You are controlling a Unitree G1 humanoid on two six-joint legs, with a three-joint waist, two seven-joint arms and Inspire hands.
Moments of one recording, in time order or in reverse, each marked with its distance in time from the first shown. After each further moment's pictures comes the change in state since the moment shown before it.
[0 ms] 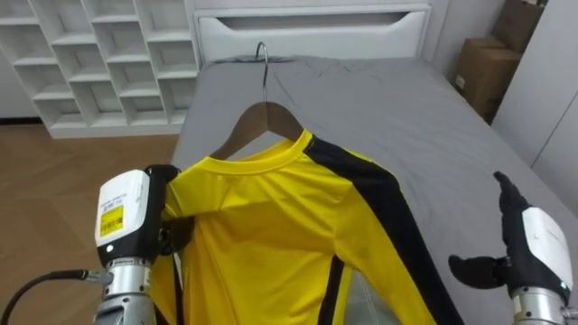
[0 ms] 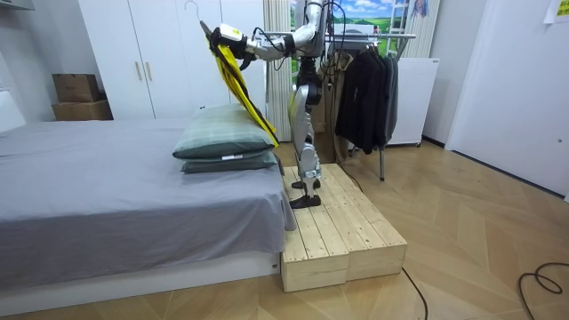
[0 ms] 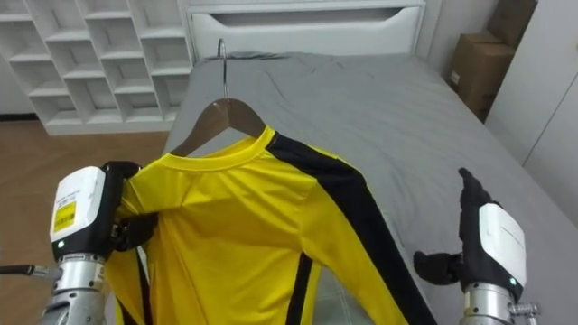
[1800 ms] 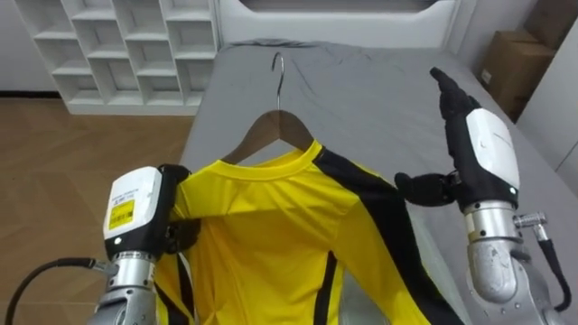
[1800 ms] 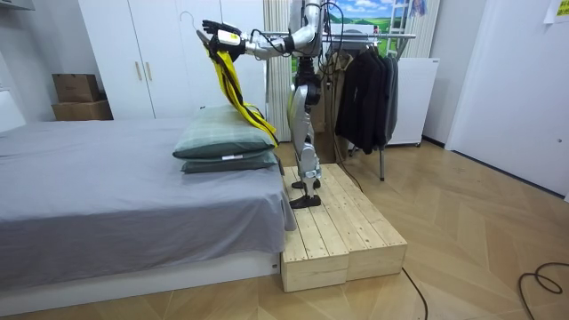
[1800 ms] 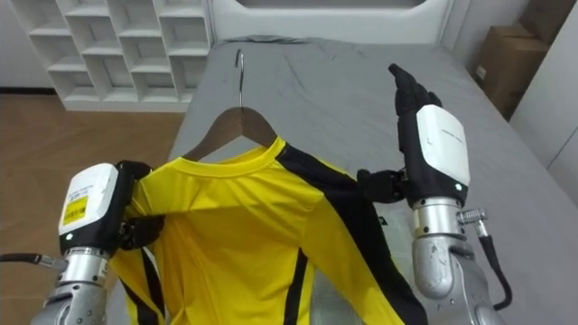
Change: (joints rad) left arm -0.004 -0.009 0.015 -0.058 0.076 0.034 -0.138; right arm -0.217 -0.011 0.144 -0.126 -0.042 -0.001 0.074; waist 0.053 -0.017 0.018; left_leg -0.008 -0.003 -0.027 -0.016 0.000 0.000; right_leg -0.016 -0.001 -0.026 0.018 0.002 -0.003
